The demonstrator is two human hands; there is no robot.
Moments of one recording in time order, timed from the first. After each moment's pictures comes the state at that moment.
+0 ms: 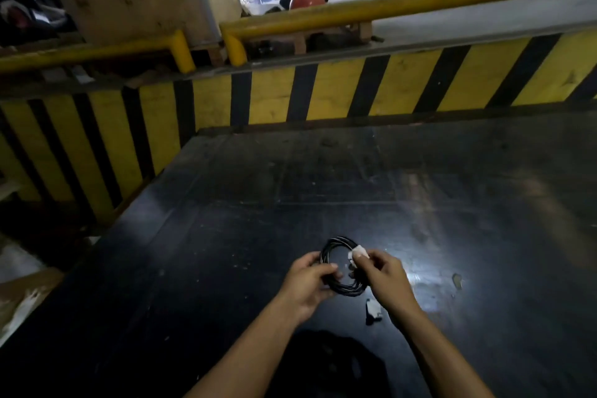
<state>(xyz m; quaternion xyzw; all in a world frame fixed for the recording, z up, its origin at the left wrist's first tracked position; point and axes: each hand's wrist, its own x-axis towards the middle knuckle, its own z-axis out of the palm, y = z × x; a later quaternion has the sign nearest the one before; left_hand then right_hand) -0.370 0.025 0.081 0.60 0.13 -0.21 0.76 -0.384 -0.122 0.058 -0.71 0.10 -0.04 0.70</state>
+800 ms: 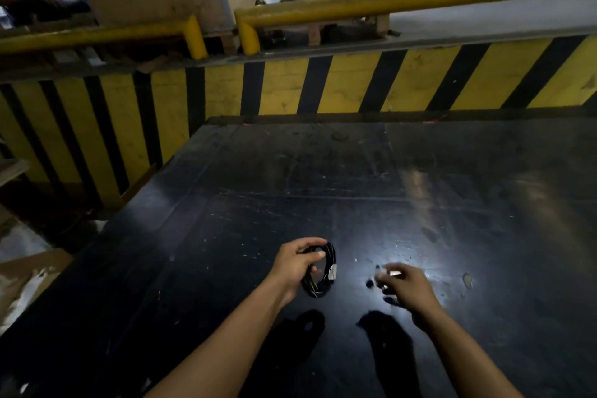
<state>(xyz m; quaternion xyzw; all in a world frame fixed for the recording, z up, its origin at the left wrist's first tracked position) -0.358 0.068 0.083 0.68 0.10 -0.14 0.72 -0.378 -0.145 0.018 -0.74 0.21 0.08 0.64</state>
